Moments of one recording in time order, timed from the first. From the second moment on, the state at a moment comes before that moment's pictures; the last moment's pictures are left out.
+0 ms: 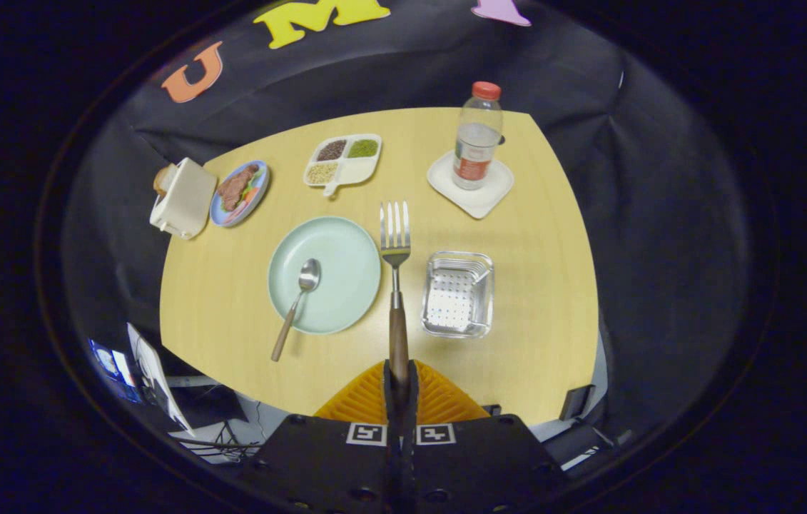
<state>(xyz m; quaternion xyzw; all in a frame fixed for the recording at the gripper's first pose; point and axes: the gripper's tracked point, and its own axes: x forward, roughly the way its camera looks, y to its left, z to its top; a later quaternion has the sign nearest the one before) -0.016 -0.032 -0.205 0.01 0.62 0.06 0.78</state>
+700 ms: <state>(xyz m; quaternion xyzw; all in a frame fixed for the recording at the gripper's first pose) -0.023 -0.074 -0.256 0.04 0.69 0.06 0.72</state>
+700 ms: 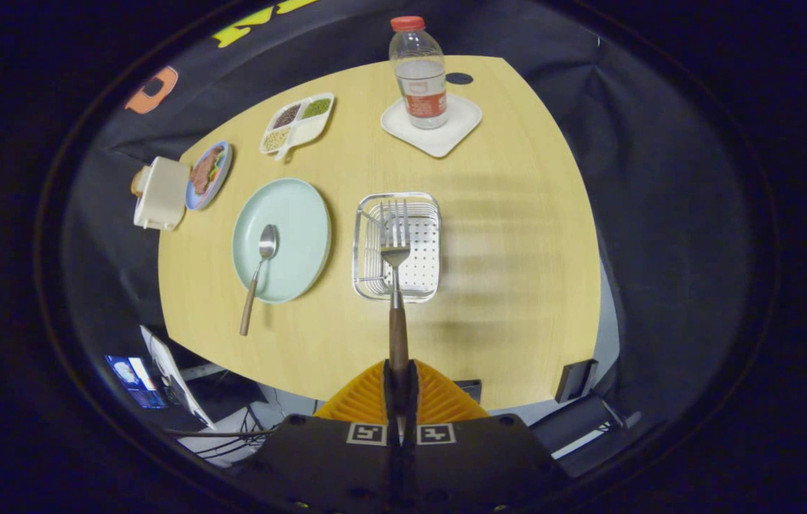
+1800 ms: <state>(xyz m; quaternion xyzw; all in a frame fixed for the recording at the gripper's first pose) 0.017 0.040 -0.196 0.03 0.60 0.10 0.79</state>
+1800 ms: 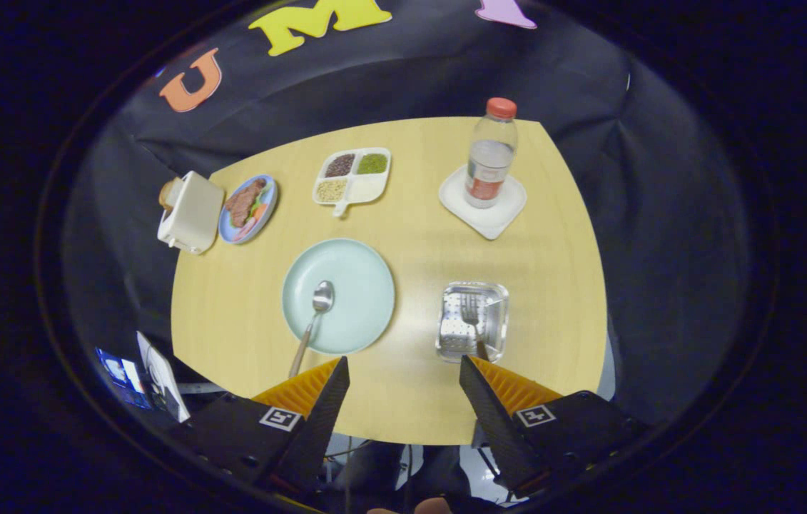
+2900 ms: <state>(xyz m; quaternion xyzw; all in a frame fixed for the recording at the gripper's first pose) -0.033 0.197 -0.357 0.06 0.67 0.03 0.74</state>
